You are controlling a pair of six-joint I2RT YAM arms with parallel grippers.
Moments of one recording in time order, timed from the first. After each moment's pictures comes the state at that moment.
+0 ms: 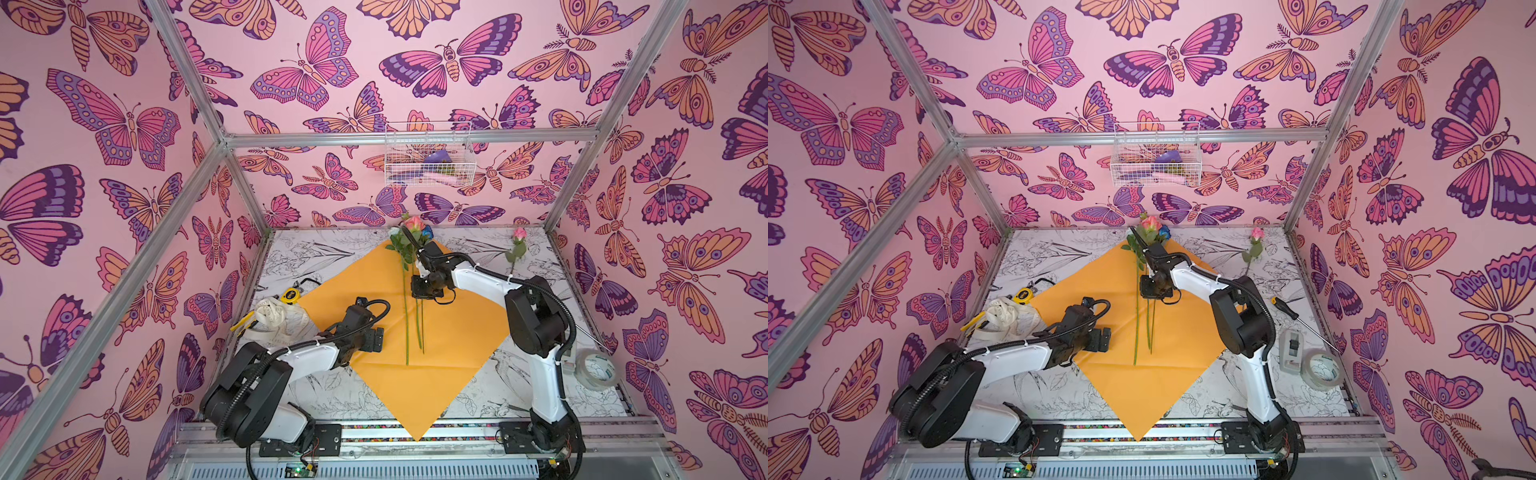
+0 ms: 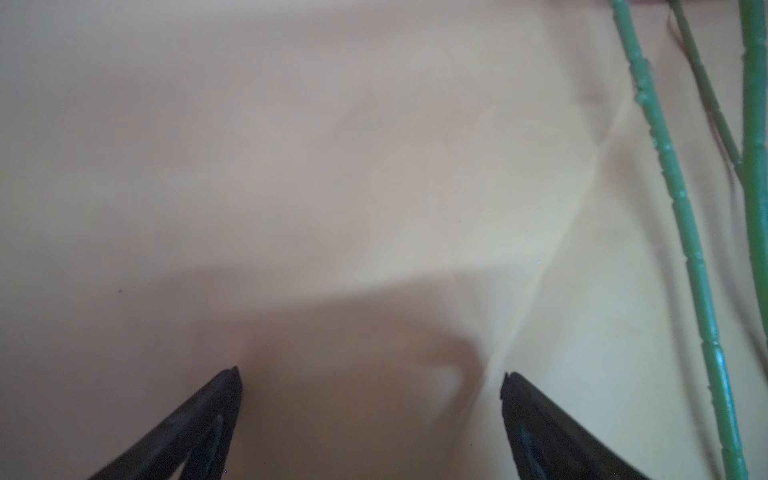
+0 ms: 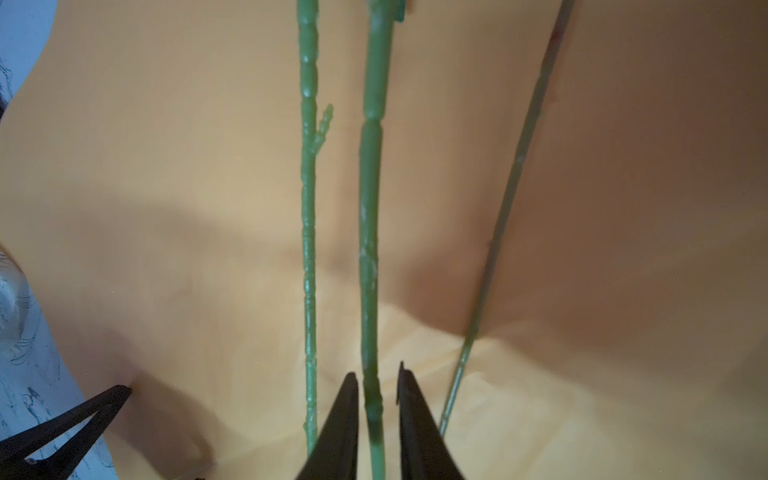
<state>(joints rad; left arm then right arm) -0.55 1.44 0.52 -0.01 -0.12 -0.33 0.58 2.12 1.61 -0.61 -0.17 0.53</state>
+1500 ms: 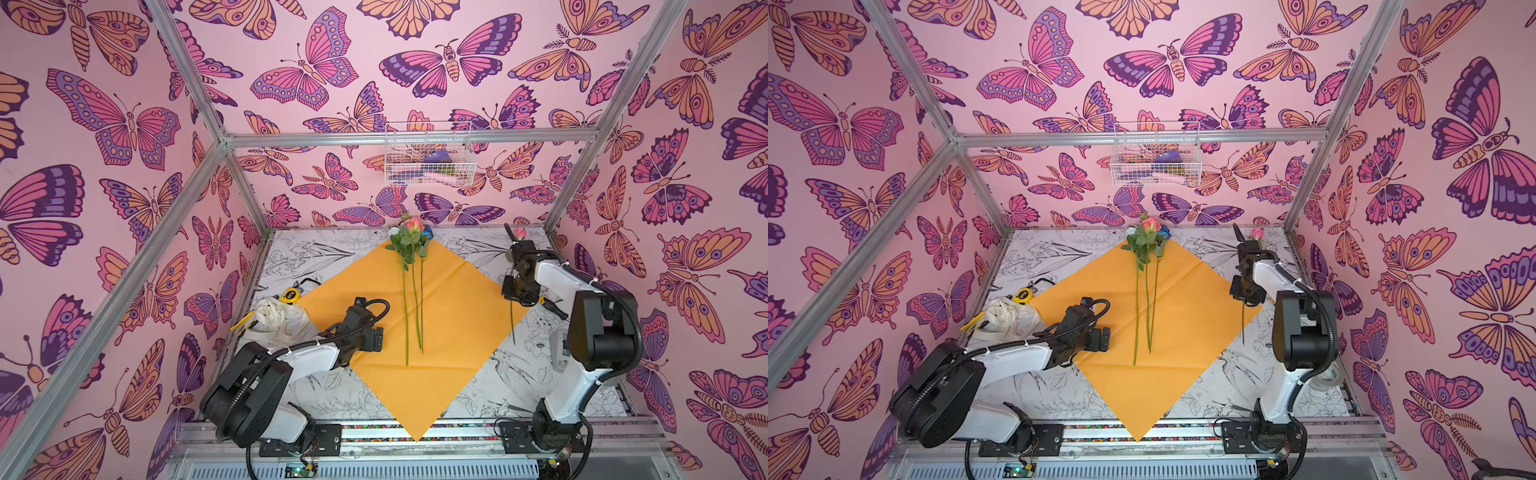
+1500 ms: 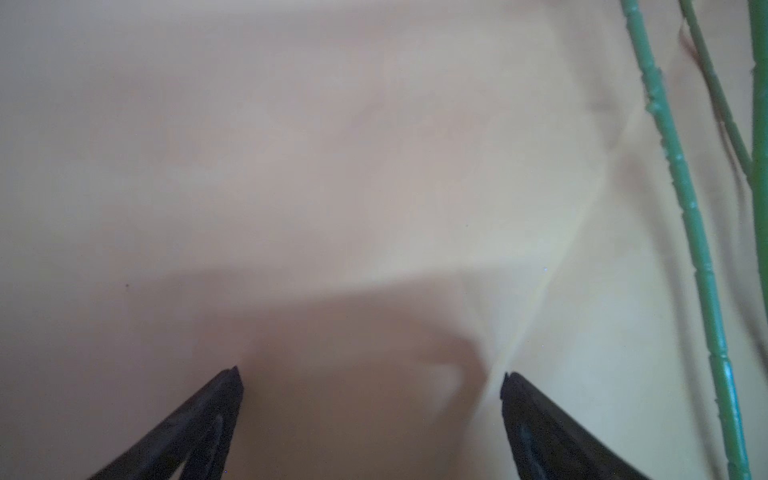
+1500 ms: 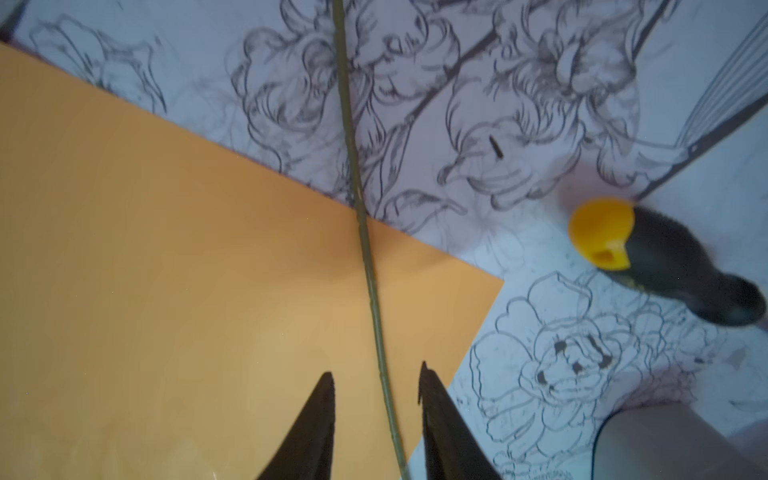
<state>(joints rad) -0.56 1.44 0.52 -0.01 -0.15 -0.36 0.00 1.88 1.34 -0.78 0.14 0.36</state>
